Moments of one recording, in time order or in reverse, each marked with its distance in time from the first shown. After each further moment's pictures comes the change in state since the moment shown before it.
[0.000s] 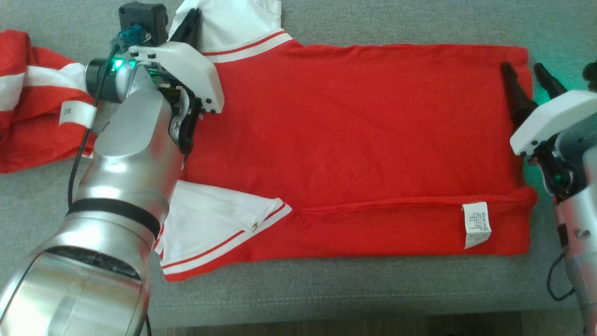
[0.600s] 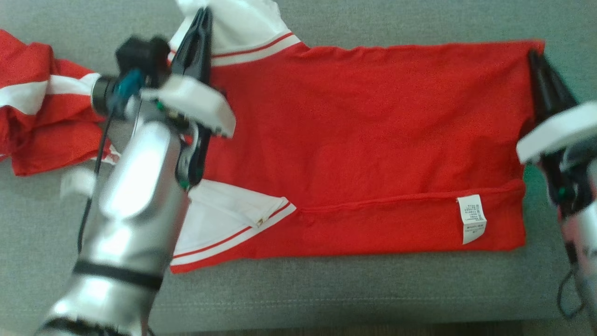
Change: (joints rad) left arm 0.278 0.044 0.065 -0.528 0.065 0.062 -0.009; right arm 0.051 -0.063 0.083 -0.106 0.089 0.000 -0.193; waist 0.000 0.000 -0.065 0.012
